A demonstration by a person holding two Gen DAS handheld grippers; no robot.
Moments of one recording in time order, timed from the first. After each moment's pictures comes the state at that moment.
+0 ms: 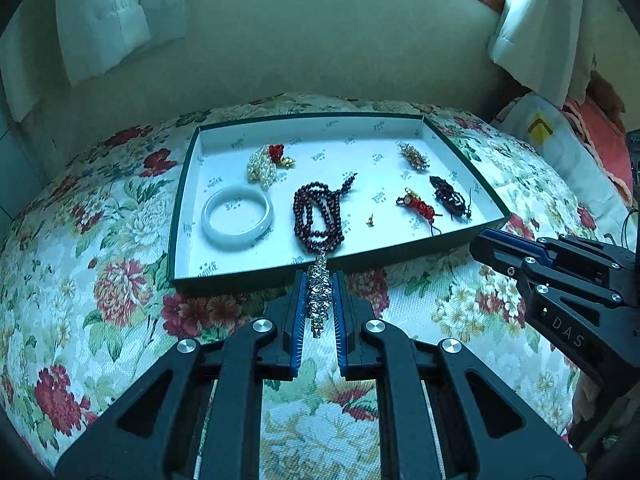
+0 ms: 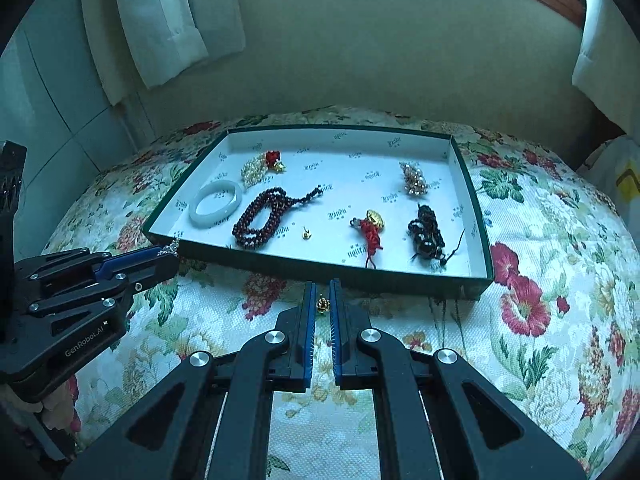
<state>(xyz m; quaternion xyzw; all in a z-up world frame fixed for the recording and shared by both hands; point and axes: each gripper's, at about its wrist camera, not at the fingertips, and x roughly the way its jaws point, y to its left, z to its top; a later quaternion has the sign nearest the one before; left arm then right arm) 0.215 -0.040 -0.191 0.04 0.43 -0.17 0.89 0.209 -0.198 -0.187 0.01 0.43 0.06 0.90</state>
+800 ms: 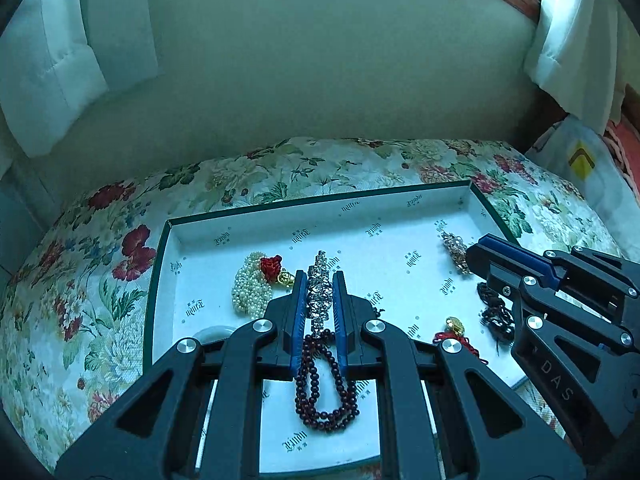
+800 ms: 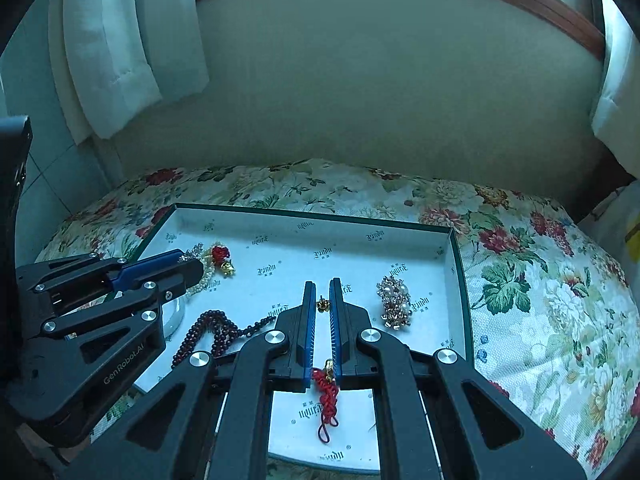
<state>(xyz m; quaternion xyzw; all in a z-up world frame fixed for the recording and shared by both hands) 0.338 -0.089 -0.188 0.06 0.41 -0.13 0.90 0.326 -0.214 -0.185 0.00 0.40 0.05 0.91</state>
